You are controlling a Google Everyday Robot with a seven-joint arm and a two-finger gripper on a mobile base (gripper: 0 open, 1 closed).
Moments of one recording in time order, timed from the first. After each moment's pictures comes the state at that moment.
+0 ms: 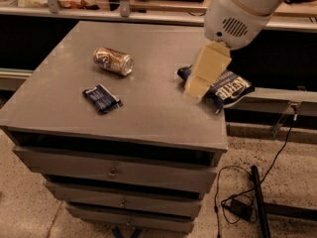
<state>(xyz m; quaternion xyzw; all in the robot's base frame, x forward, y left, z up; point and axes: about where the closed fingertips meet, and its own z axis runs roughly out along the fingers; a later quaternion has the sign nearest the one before) 0.484 -0.090 0.983 -0.57 0.79 0.04 0.20</state>
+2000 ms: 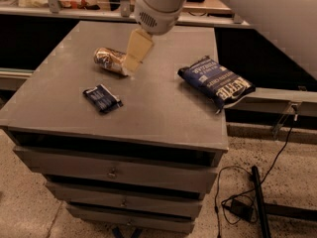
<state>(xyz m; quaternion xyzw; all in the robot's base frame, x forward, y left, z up) 0.599 0.005 0.969 -0.49 0.83 -0.03 0.26</state>
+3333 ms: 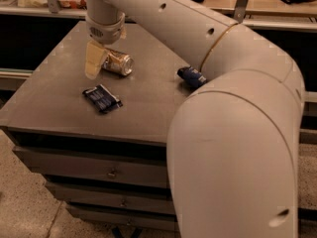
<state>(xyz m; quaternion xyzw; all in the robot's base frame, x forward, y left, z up) 0.691 0.135 0.885 -0.54 0.82 0.00 0.18</state>
